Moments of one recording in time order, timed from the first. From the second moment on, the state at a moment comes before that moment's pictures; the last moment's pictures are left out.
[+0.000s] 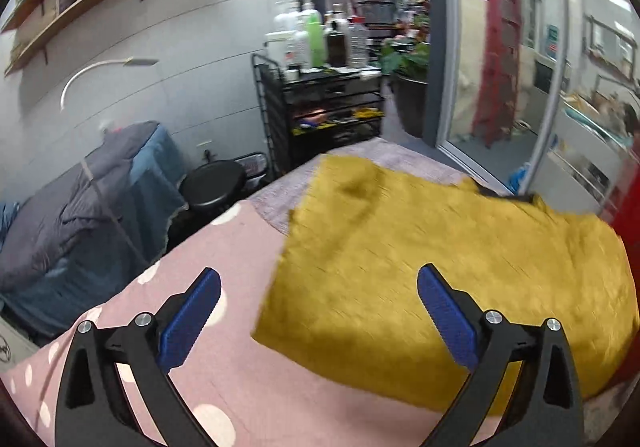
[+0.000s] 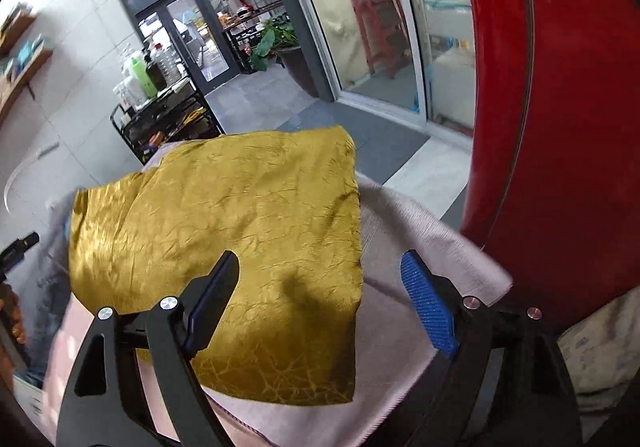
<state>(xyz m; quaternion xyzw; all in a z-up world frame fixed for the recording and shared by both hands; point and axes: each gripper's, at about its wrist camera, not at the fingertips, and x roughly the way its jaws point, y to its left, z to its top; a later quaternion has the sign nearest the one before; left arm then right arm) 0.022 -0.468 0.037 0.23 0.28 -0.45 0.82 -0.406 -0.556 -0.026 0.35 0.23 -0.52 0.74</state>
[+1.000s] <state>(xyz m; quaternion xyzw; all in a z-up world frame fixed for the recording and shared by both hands) -0.097 -0.445 -0.021 0.37 0.30 -0.44 0.76 -0.296 -0.473 -0.009 0.23 0.37 -0.45 0.78</state>
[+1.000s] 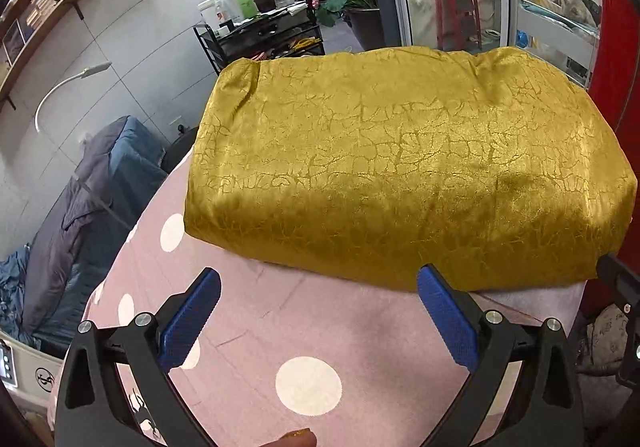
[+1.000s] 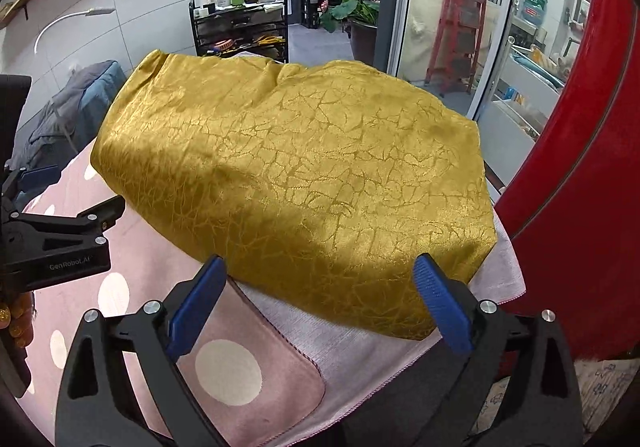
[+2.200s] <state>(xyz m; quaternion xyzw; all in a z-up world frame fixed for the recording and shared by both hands) -0.104 -0.444 -0.026 0.37 0.31 -0.44 0.75 -0.289 -0.465 -0.011 0.22 0.39 -0.44 0.78</state>
